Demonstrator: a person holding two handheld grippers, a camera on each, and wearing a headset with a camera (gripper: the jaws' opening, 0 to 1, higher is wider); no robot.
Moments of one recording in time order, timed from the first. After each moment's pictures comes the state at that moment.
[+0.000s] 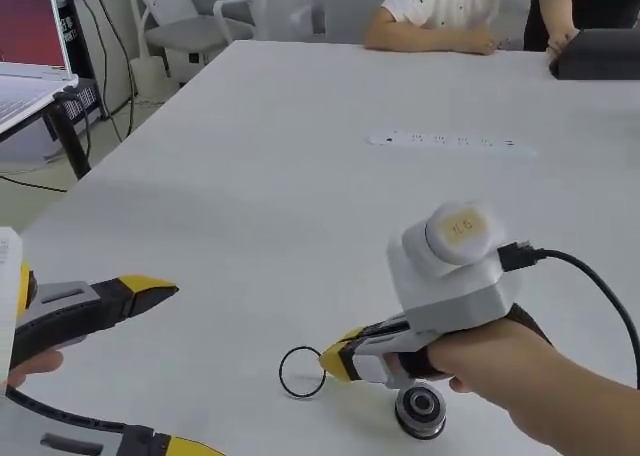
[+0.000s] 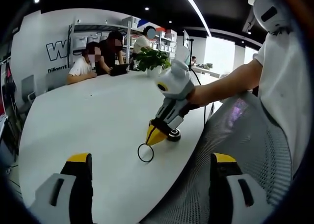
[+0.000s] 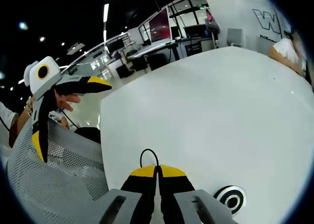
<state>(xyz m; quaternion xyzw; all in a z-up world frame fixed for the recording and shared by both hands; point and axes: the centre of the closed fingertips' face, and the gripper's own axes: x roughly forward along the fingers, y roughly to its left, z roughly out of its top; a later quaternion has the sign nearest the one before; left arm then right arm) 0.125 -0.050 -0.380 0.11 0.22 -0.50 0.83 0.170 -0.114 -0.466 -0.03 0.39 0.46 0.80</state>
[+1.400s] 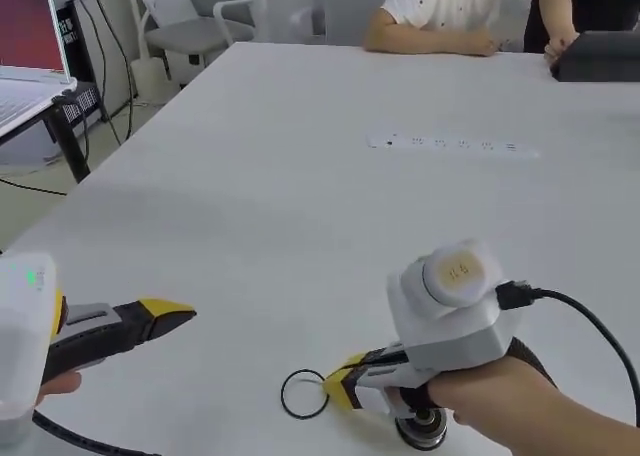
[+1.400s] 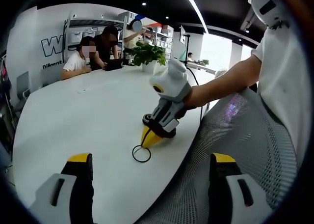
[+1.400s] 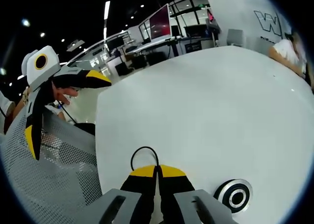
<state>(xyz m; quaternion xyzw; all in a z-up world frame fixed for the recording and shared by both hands) 0.119 -0.059 -0.395 0.11 0.24 -0.52 0.81 0.165 -0.116 -0.486 -0.05 0.38 0.46 0.80</state>
